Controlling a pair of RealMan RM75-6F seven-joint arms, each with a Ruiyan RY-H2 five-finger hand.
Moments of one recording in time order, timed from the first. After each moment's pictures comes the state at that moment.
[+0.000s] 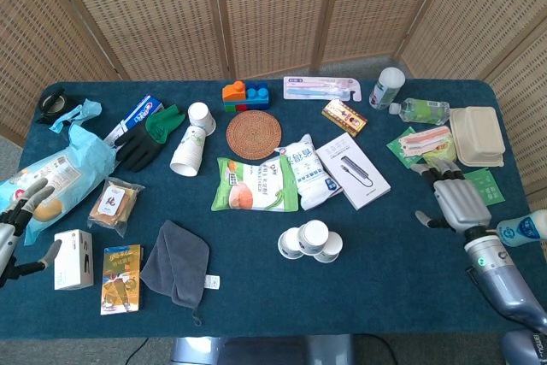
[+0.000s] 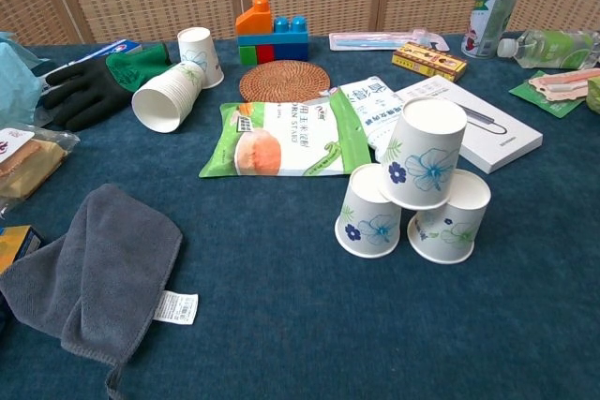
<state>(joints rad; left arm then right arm) -0.14 -0.88 0.04 -1.77 1.59 1.45 -0.45 0.54 -1.03 0.02 -1.66 -1.21 1.08 0.03</state>
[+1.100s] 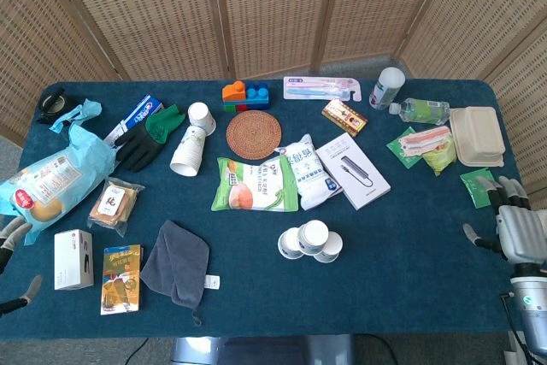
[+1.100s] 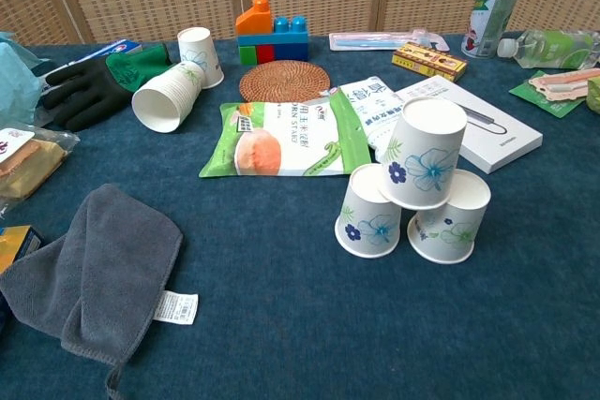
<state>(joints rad) 0.01 -0.94 0.12 -1.72 1.61 1.52 -0.38 0.25 -1.16 0.06 -1.44 -1.29 1.37 0.20</state>
